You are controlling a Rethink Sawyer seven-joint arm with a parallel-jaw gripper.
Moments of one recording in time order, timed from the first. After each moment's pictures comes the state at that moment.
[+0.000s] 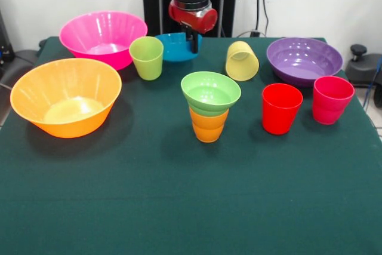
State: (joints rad) arm -0.48 -0.59 0.04 2.25 -0.01 -0.07 2.11
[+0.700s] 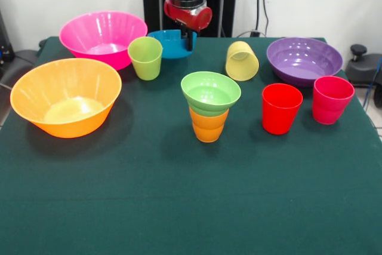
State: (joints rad) arm -0.48 -0.59 0.01 2.25 -0.01 -0.05 2.11
